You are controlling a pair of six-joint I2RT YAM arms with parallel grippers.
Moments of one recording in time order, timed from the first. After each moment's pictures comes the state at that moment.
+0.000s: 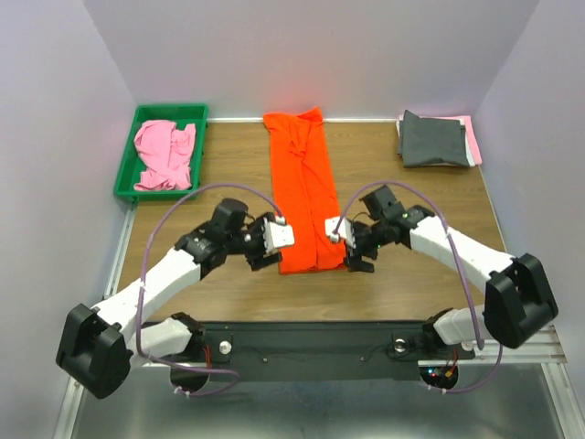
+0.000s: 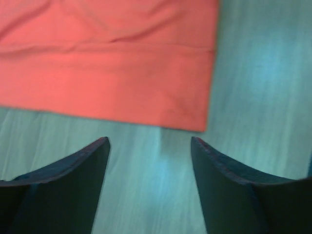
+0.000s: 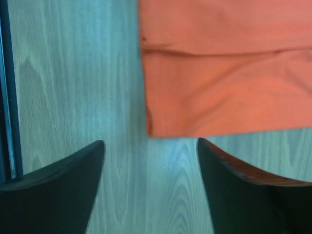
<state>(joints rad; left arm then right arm) -0.52 1.09 0.73 -0.36 0.48 0.69 0.49 1.40 0.97 -0.67 -0.59 -0.92</state>
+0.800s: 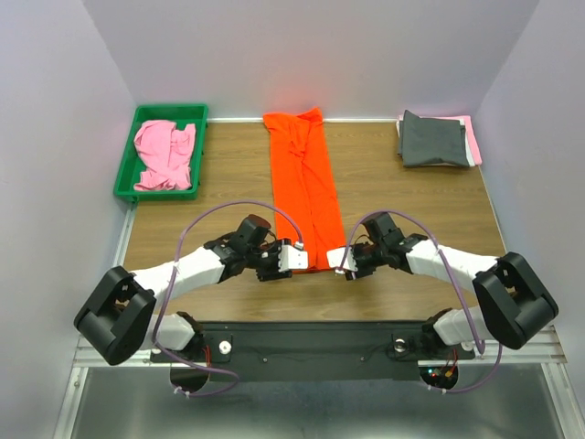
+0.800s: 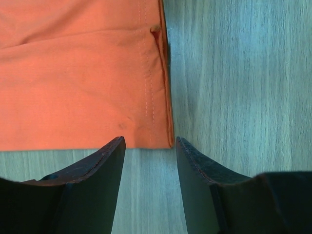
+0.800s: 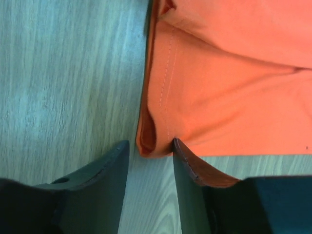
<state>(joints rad) -0.71 1.27 0.58 -0.17 0.42 0.79 0.57 1.35 0.59 -0.25 -0.54 -1.18</state>
